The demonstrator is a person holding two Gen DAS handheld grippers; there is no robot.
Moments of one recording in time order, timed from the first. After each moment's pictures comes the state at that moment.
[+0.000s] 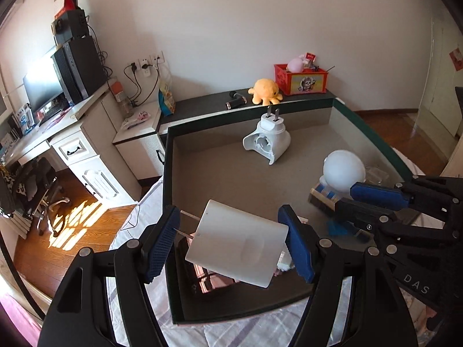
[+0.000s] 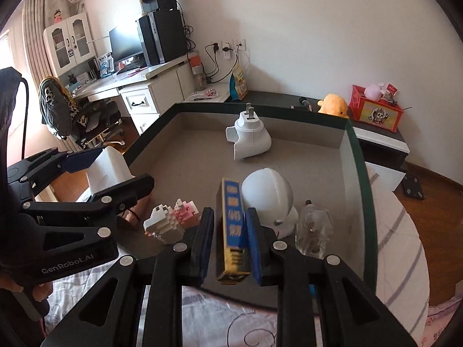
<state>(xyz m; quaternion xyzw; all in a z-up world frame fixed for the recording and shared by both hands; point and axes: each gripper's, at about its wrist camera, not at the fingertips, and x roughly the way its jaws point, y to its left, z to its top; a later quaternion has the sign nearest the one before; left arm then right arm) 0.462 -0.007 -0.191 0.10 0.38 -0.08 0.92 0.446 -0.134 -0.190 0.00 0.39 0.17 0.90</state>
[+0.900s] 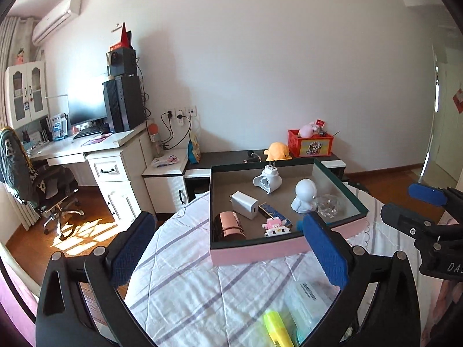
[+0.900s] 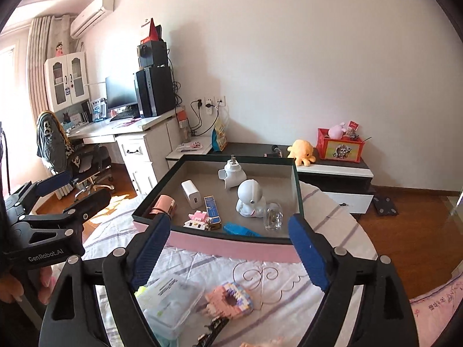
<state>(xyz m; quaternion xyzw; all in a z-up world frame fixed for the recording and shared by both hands) 0.273 0.032 -0.117 0.04 0.22 -0.04 0.97 0.263 -0.161 -0.110 0.02 0.24 0.10 0.97</state>
